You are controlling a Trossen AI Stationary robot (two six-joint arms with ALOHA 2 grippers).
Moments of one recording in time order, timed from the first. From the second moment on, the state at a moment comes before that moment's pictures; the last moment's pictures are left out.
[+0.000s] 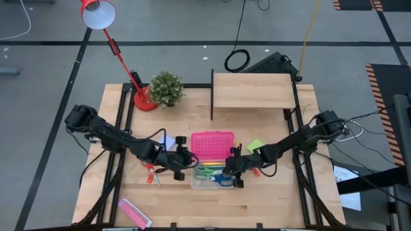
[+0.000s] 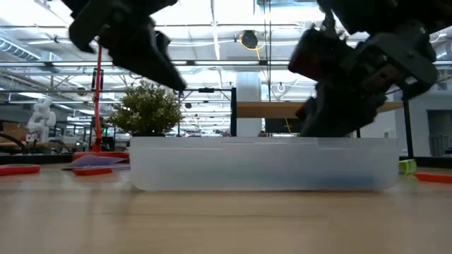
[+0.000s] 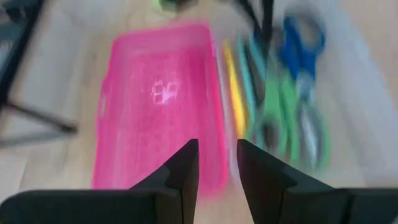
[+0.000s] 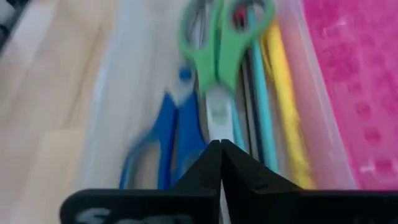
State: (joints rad) left arm -0.37 1.51 0.89 -0.21 -0.41 -0.04; right arm 0.34 1.70 0.67 0.27 0.09 0.35
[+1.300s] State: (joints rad) left arm -0.58 1.37 0.79 -1.11 -0.10 -0.09; right arm 0.46 1.42 0.68 0.18 0.08 0.25
